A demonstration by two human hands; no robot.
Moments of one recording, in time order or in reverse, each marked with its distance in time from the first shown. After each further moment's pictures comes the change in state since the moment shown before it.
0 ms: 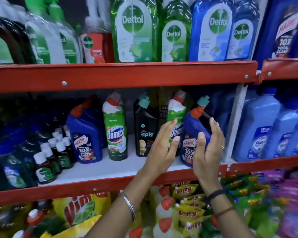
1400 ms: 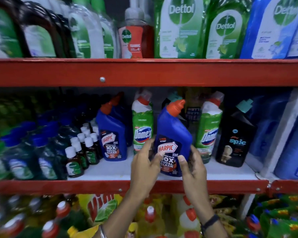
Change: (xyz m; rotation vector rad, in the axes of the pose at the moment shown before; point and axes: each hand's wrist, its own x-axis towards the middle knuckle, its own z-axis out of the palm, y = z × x) left_hand -0.056 -0.023 -0.089 -0.016 0.257 -0.524; right_hand -0.064 -0.021 0.084 0.498 -0.371 0.342
